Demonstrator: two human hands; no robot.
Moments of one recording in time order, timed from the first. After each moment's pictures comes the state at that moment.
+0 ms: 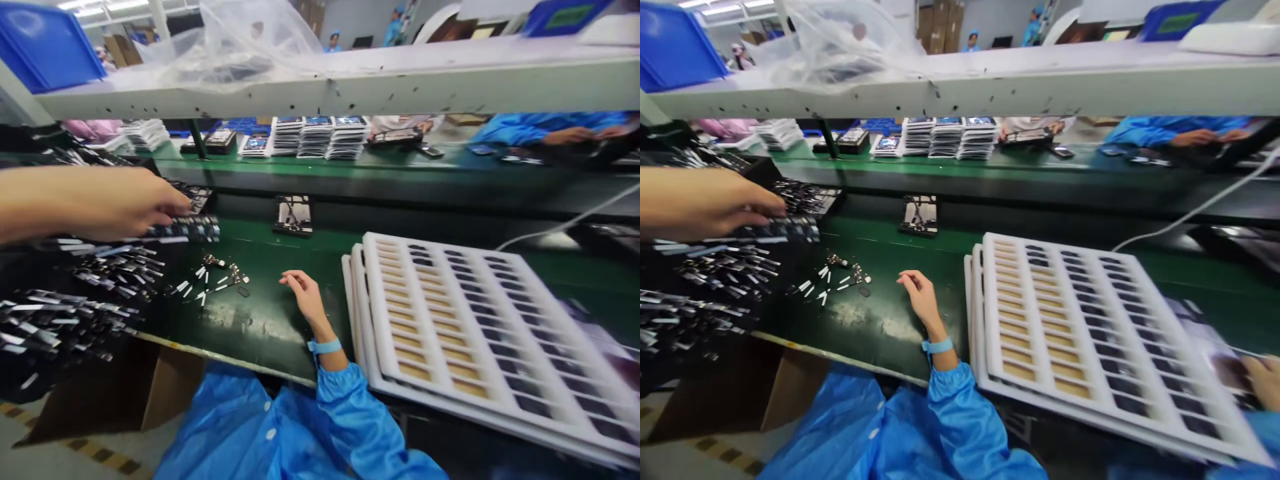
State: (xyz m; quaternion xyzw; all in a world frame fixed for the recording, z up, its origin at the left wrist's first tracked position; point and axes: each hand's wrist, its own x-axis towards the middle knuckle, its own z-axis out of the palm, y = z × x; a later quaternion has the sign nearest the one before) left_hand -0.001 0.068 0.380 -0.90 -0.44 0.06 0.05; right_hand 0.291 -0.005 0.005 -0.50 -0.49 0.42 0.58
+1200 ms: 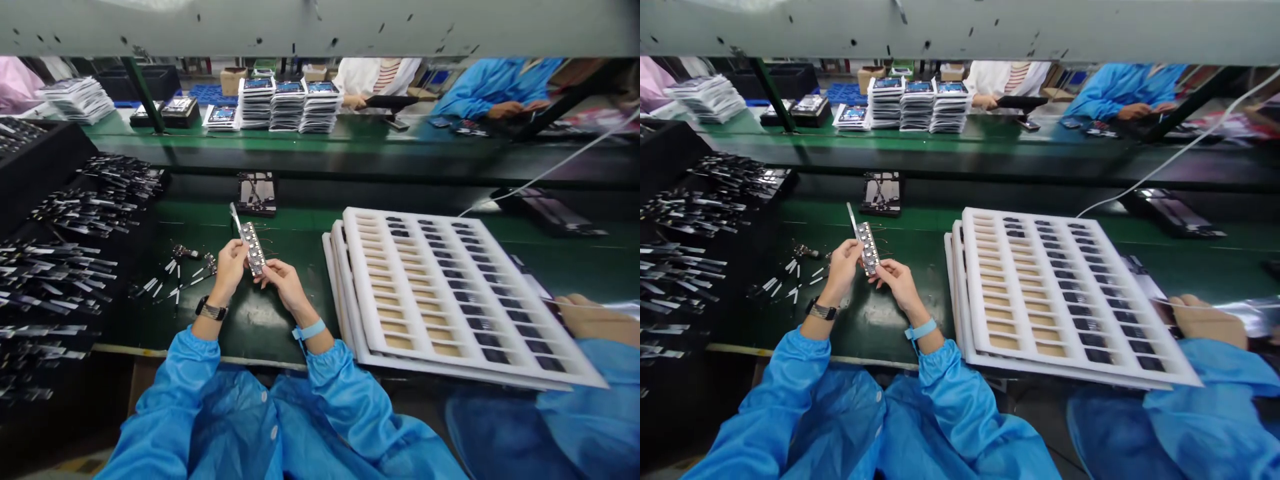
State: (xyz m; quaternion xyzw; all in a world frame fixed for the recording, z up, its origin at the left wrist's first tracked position) left_hand 0.139 0.062 0.048 -0.49 -0.44 -0.50 -0.56; right_hand 0.282 -0.007 0.003 -0.36 -0.37 0.59 0.61
